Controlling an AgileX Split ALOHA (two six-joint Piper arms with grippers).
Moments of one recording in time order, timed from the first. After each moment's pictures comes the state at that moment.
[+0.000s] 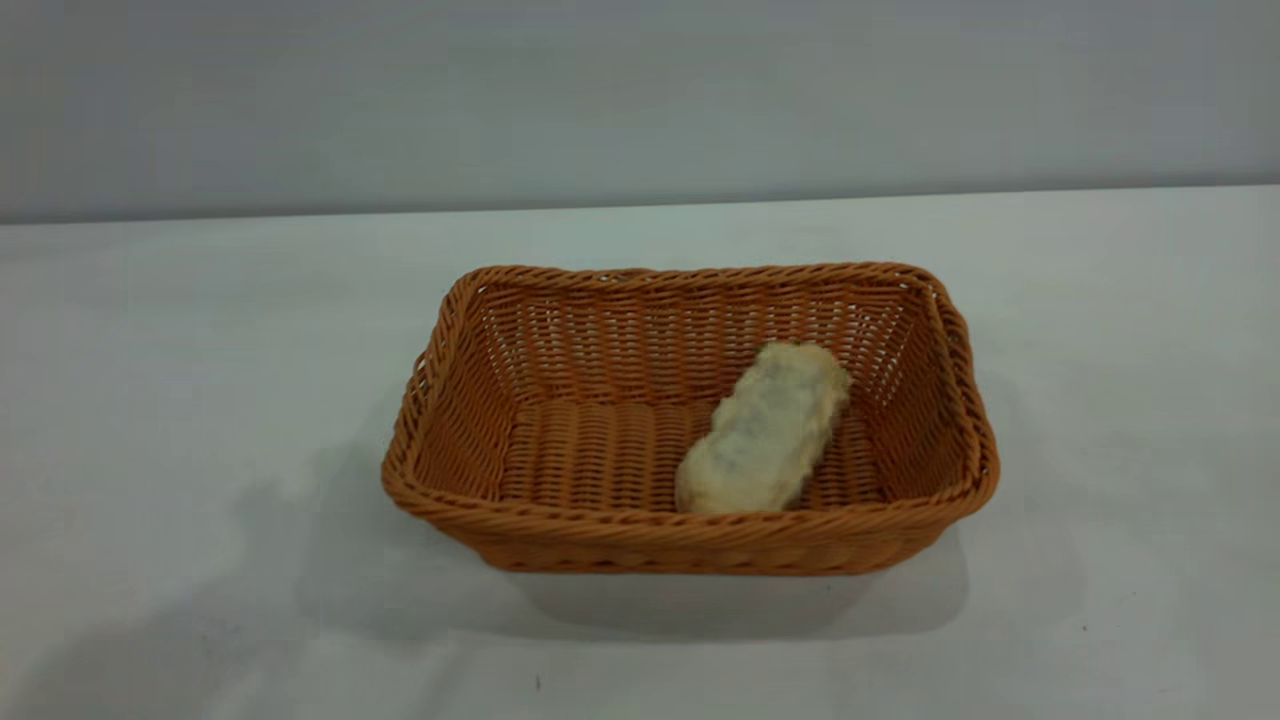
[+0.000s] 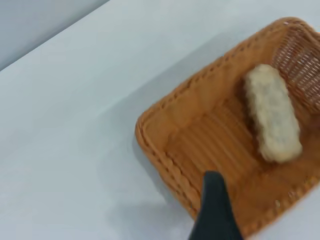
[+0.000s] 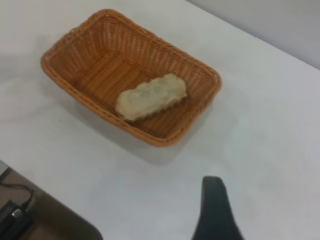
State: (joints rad) left arm -0.33 1.41 -1.21 -0.32 0.66 0.45; right arm 0.32 0.49 -0.96 0.13 1.15 -0.27
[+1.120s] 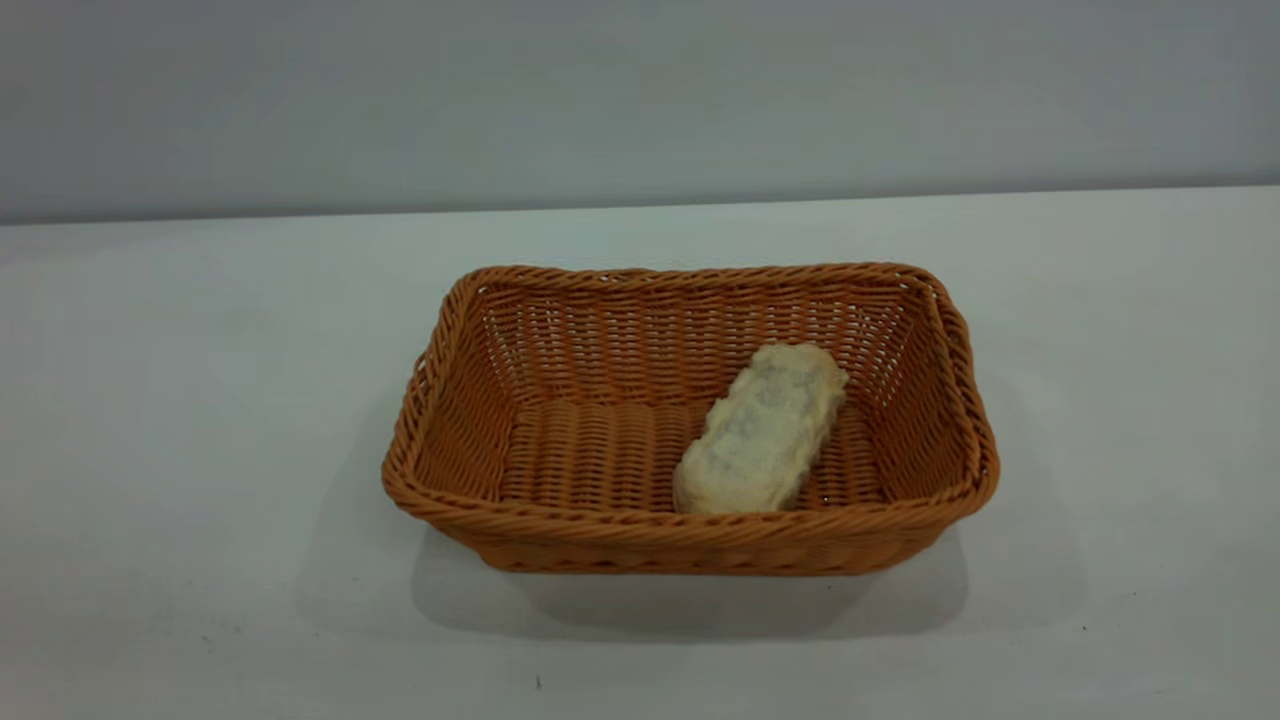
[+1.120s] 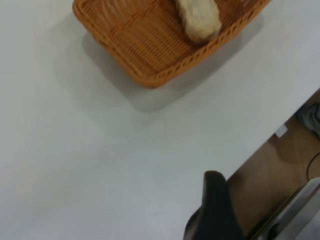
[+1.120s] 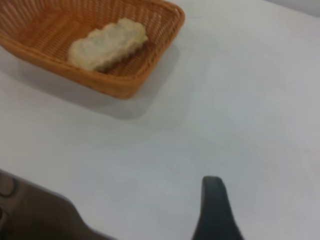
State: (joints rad) left arm -0.32 0.40 -0.59 -0.29 0.98 0.41; right arm 0.32 -0.02 -0.48 -0.01 1.13 -0.09
